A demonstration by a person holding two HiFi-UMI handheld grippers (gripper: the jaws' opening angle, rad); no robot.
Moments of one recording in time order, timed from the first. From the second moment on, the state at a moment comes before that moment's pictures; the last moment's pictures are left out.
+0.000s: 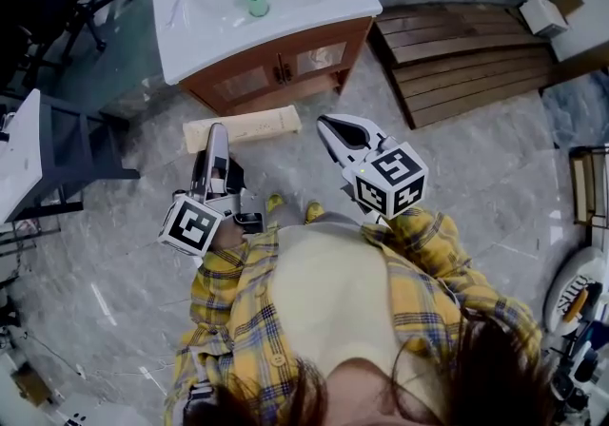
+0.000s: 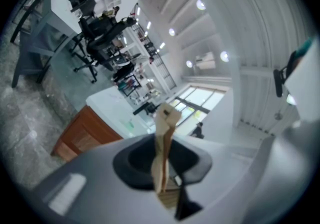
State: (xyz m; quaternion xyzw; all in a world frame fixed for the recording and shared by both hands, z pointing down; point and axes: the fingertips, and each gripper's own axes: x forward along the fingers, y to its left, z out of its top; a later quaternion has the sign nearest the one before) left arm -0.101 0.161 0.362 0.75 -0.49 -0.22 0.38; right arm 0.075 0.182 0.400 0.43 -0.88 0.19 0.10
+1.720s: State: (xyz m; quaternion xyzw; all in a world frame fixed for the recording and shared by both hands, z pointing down) left arm -0.124 -0.028 0.363 0.82 -0.45 -0.14 0.33; right arm 0.024 0.017 0.406 0.47 -0.85 0.21 0.12
